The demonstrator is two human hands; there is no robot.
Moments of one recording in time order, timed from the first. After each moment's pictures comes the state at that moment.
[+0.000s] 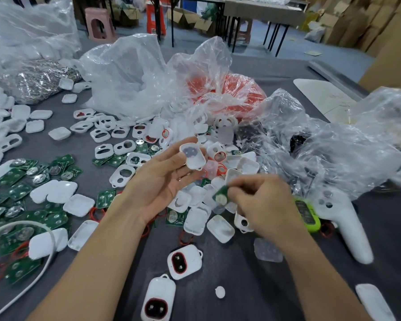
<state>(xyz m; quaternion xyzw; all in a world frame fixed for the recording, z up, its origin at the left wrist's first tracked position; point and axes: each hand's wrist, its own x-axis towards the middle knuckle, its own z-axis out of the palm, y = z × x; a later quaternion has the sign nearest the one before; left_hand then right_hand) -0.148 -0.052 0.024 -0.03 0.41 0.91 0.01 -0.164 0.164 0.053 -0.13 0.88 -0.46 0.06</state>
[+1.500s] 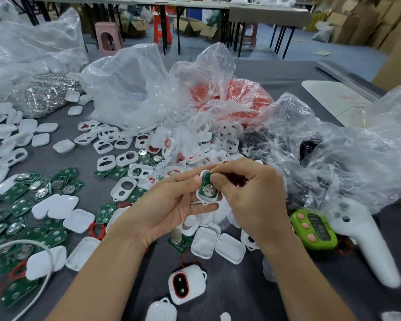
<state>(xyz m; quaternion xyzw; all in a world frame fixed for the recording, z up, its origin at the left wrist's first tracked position) -0.147 -0.043 0.025 0.00 0.45 0.88 0.13 -0.193 0.132 0.043 -0.28 0.79 -0.53 -0.13</state>
